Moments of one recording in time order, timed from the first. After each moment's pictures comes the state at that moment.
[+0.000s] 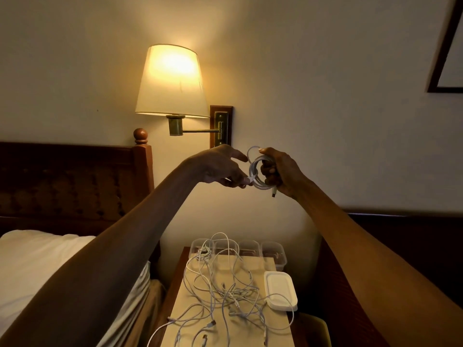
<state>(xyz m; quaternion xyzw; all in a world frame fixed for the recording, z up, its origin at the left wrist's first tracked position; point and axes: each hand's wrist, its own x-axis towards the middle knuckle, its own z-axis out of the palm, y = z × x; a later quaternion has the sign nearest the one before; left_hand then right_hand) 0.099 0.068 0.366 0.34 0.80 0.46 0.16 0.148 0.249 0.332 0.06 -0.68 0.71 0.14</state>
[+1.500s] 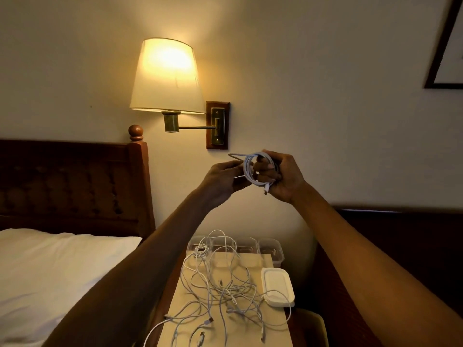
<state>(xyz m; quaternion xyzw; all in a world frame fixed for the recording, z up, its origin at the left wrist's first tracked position) 0.094 0.096 0.298 0.28 0.55 0.77 0.16 0.140 0.254 0.315 0.14 -0.41 0.90 -0.05</state>
